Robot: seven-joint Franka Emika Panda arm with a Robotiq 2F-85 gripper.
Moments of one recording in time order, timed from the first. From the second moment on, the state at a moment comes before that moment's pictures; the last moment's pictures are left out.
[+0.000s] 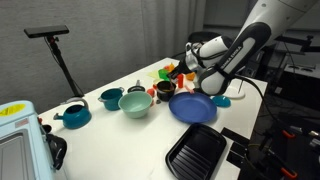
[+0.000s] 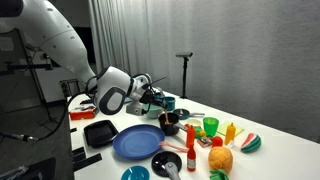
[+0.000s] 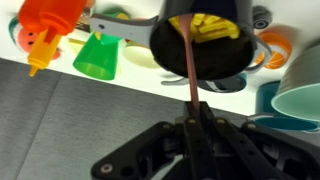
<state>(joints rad) 0.39 0.49 -0.28 -2.22 0.10 3.62 -0.17</state>
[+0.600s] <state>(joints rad) 0.49 0.51 -0.35 -2.22 0.19 3.67 -0.19</state>
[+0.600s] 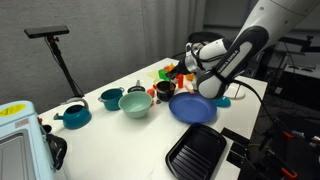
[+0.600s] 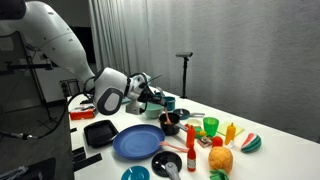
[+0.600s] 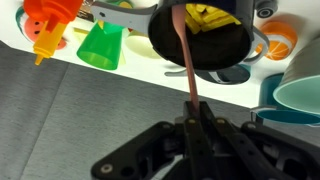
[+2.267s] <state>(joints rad) 0.62 0.75 -0.50 -1.97 0.26 3.56 -0.27</state>
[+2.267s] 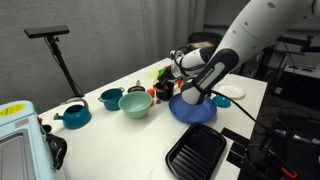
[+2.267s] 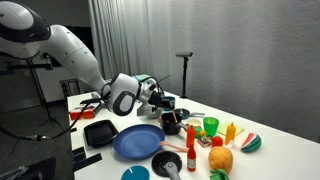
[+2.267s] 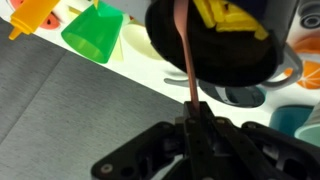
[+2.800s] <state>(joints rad) 0.64 0.74 -0.46 -2.01 0.25 3.61 -0.27</state>
